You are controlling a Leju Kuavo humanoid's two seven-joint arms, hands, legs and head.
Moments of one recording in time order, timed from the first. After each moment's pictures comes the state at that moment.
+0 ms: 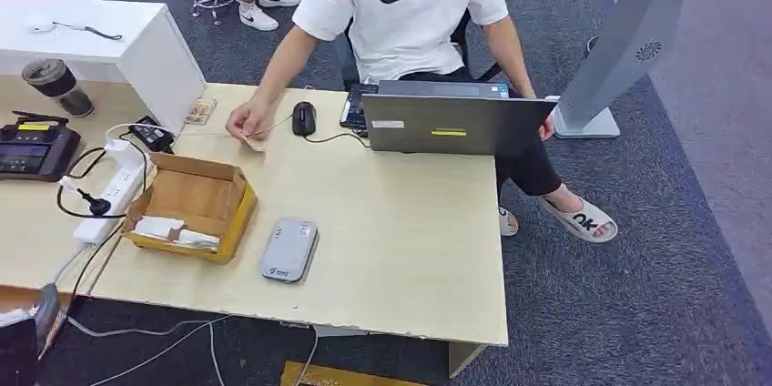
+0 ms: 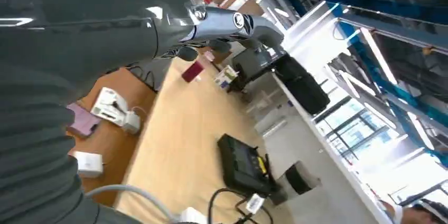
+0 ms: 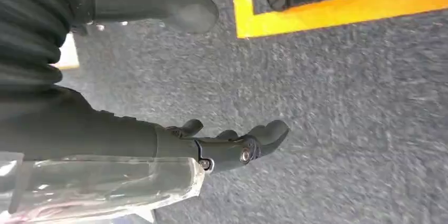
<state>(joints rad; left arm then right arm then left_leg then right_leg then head) 0.12 -0.11 0.67 -1.67 -0.55 0.44 -0.50 -0.04 0.15 -0.43 -0.22 0.60 -0.27 -0.08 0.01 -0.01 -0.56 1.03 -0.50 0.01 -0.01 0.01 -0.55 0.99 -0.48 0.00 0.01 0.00</state>
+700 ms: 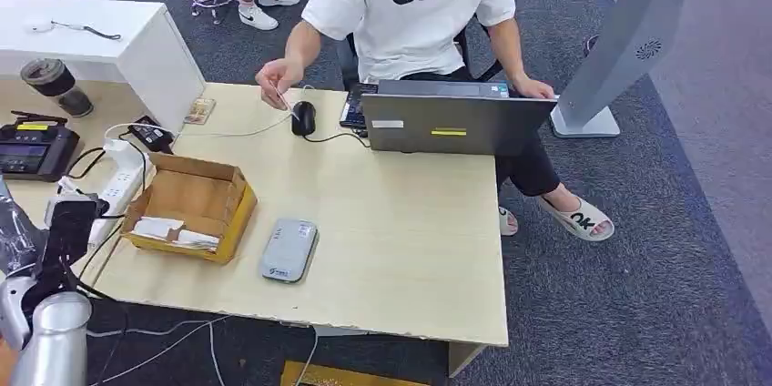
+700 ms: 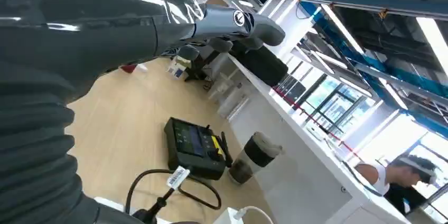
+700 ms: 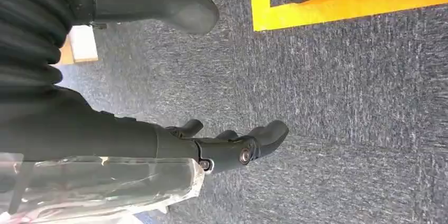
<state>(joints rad) -0.18 0.18 0.36 -1.37 -0.75 0.53 -0.25 -0.04 0.14 -0.45 -0.22 0.65 -0.25 0.00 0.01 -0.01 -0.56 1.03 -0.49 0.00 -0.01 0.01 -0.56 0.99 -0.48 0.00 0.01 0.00</state>
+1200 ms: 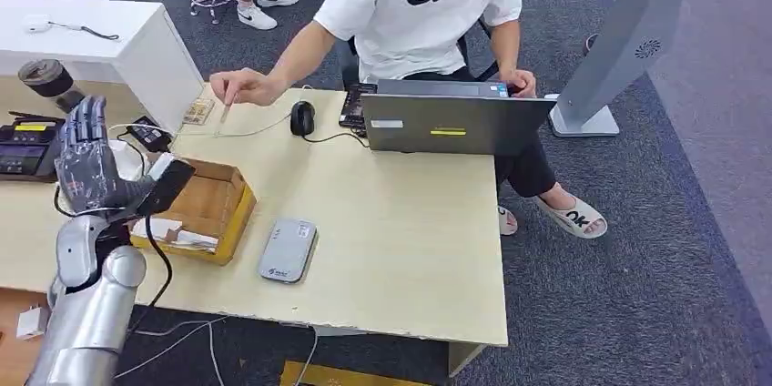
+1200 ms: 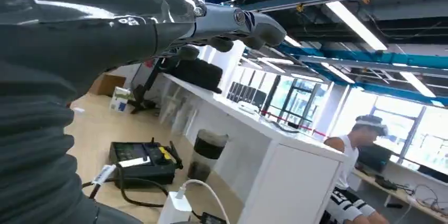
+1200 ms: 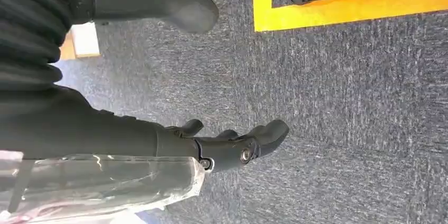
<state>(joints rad) -0.35 0.20 0.09 -1.28 -1.16 0.54 -0.05 -0.05 0.14 -0.45 -0.22 0.69 -0.23 0.02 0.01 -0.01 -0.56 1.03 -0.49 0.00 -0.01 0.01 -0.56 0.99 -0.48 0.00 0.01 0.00</state>
